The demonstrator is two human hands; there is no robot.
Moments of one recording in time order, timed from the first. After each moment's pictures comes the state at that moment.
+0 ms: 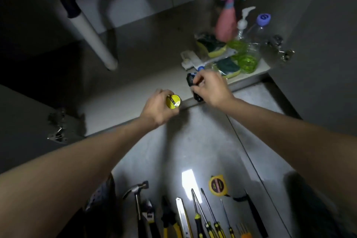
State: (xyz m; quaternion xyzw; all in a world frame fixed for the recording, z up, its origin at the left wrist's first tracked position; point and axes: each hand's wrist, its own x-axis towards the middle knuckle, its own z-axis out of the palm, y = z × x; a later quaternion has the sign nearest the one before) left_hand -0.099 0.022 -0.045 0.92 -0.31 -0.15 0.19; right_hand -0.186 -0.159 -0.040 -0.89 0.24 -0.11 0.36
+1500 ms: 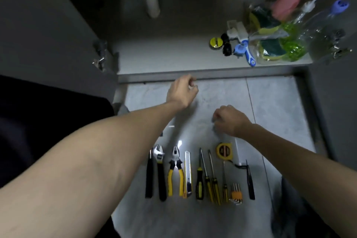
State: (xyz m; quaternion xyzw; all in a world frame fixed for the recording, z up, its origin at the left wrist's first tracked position) left_hand -0.149 0.091 -0.079 0.92 -0.16 -0.17 0.32; right_hand -0.277 -0.068 -0.104 -0.94 0.09 0.27 0.17
